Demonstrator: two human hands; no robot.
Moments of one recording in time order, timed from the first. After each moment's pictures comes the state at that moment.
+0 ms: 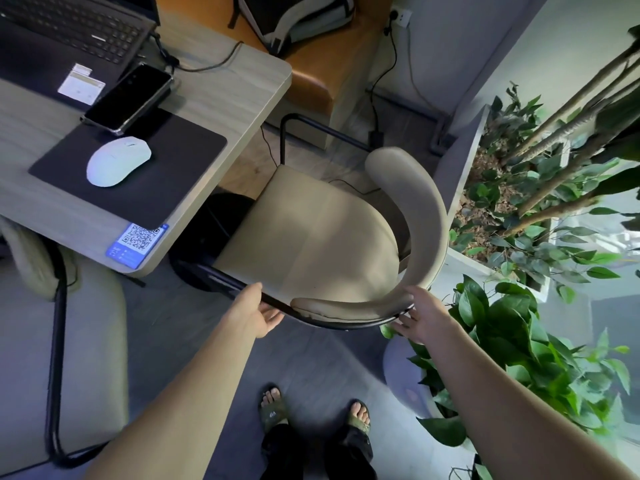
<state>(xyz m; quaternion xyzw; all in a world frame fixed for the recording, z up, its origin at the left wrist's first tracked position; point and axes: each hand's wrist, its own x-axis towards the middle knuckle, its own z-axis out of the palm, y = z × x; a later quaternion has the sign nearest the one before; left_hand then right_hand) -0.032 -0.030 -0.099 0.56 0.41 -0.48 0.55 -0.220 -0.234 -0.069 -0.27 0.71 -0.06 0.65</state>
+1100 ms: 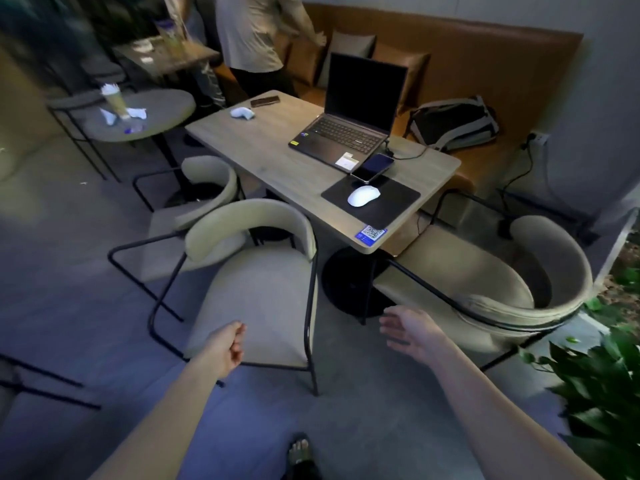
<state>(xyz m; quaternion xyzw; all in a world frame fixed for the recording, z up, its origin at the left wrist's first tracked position) -0.090 0.476 0.060 0.65 0.35 -0.27 0.63 -0.193 0.157 0.081 -0.55 0.45 0.12 0.70</state>
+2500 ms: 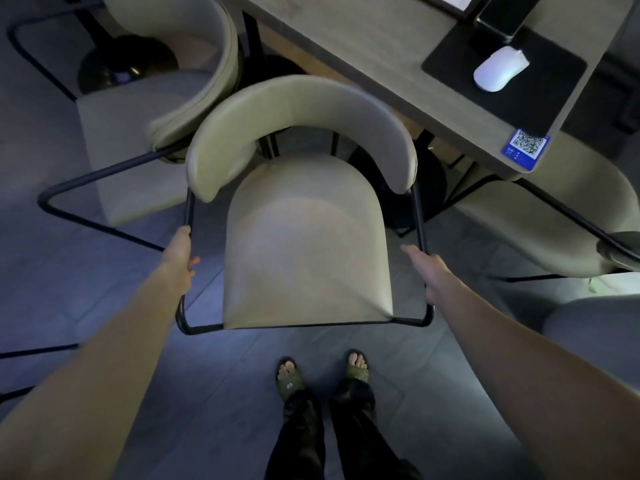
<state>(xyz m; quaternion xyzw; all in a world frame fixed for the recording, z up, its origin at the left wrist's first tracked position) 0.261 0.683 -0.124 0.76 0.33 -0.28 0.48 0.056 0.331 -0.127 -0.50 0.64 0.13 0.58</state>
